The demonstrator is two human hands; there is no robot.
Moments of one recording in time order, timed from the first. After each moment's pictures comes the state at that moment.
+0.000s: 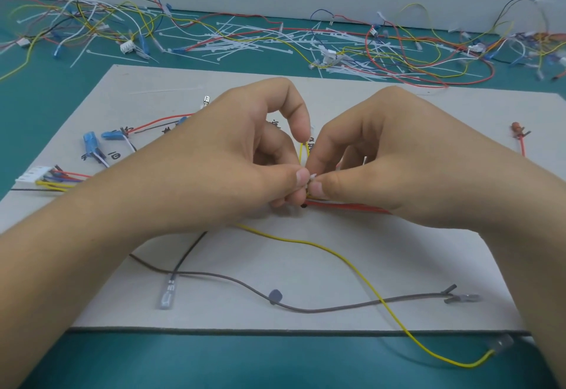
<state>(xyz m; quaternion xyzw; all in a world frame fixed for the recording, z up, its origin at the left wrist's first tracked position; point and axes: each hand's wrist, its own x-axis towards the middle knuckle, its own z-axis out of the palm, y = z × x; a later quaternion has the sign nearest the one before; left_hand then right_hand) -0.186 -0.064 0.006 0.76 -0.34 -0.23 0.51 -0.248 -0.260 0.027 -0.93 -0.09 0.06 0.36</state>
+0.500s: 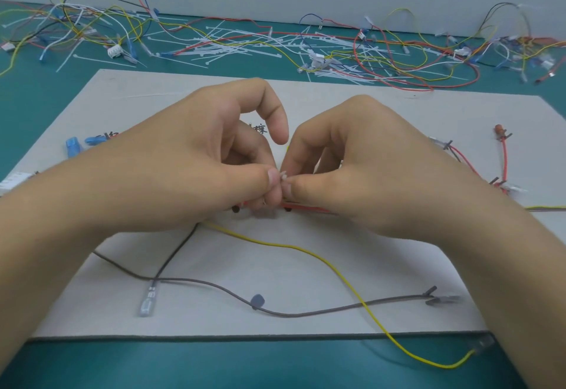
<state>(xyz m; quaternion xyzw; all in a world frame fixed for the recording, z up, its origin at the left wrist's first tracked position) -0.178 -0.055 0.010 0.76 -0.36 -0.23 0.49 -0.250 -0.246 0.021 -0.93 -0.06 0.01 0.36</state>
